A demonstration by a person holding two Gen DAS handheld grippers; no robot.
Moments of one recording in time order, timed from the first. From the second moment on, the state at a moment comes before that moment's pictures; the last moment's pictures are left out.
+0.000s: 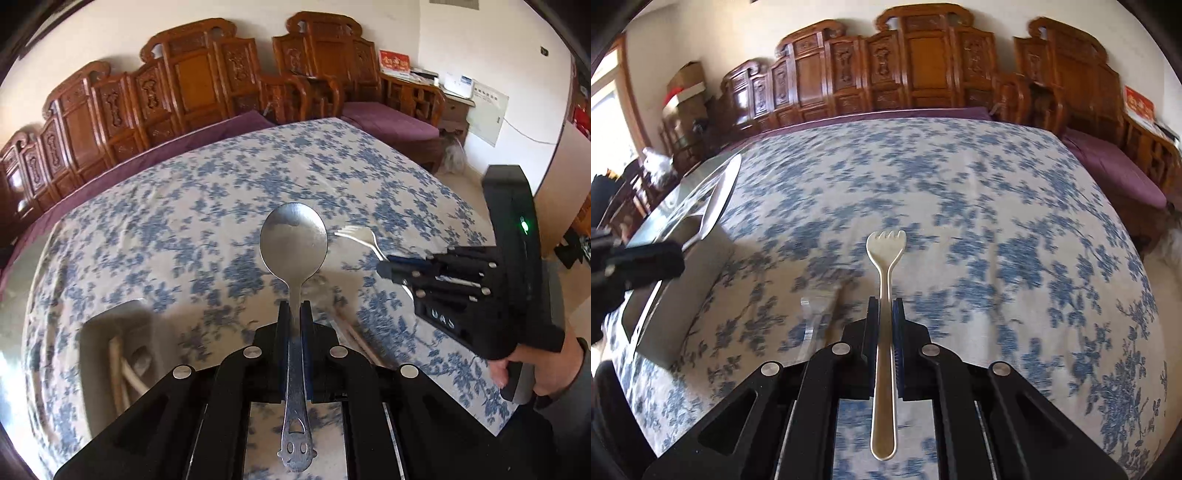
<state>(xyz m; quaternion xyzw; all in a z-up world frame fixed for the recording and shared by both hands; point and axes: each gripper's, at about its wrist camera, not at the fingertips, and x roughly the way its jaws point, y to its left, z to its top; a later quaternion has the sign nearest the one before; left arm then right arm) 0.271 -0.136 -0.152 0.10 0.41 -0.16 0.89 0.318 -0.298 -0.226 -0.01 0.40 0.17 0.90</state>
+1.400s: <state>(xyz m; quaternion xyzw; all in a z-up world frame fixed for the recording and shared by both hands) 0.276 0.042 -0.217 0.02 0.47 -0.05 0.88 0.270 -0.157 -0.205 -0.05 0.37 0.29 0.88</state>
